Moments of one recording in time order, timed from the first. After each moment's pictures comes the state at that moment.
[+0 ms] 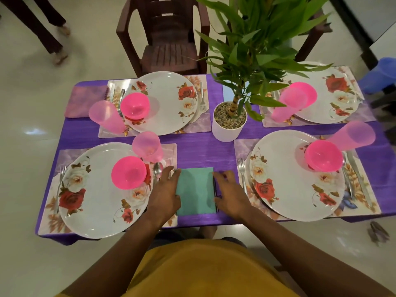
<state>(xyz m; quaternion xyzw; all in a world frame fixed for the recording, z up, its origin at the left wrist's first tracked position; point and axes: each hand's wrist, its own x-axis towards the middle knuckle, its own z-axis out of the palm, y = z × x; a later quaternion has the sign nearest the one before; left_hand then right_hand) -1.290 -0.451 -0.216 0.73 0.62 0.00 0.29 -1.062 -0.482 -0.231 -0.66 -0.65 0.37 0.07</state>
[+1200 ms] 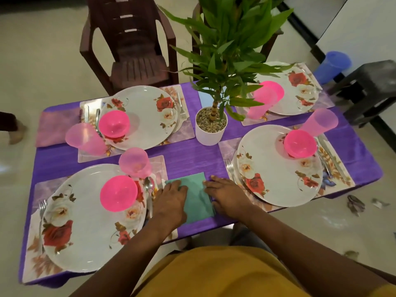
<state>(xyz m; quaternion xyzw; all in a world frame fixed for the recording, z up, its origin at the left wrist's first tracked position) -1.270 -0.438 -0.200 0.84 0.47 -0.18 0.19 -1.055 -0.486 -0.224 -0.59 -0.77 0.25 -0.04</state>
